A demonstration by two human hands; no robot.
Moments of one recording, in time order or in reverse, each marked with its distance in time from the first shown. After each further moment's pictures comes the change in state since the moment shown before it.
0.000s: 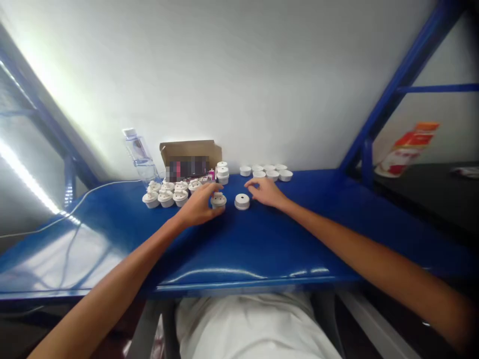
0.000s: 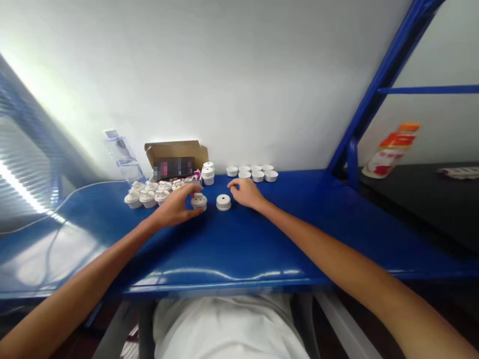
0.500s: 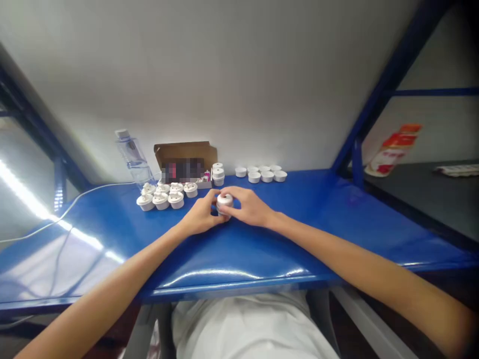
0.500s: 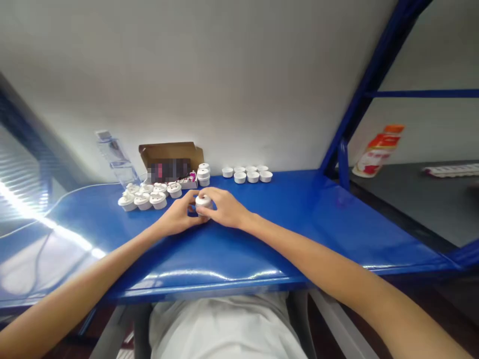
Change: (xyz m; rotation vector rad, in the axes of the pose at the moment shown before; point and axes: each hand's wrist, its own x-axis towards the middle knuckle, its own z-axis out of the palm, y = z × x) left_hand -0.005 0.005 0.027 -0.357 -0.063 -0.133; right_hand -0.041 -0.062 0.023 0.031 -0.039 -0.413
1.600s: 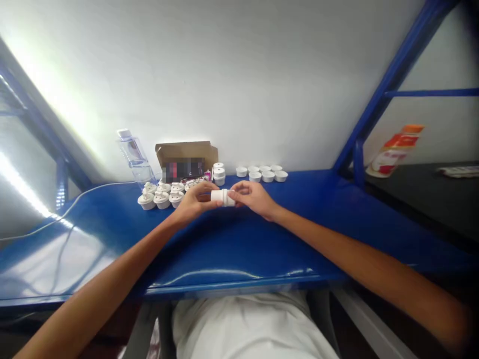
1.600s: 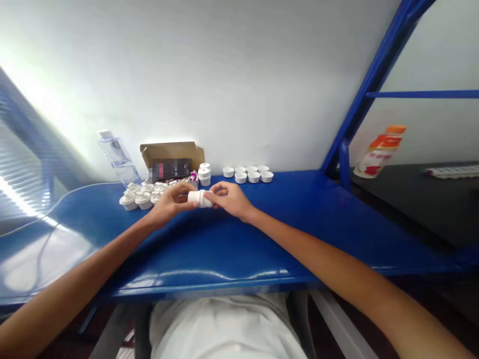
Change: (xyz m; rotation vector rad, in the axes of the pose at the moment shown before) left_hand 0.005 0.010 -0.018 -0.546 0.095 -0.064; right_hand 0.002 0.015 0.000 0.548 0.091 0.446
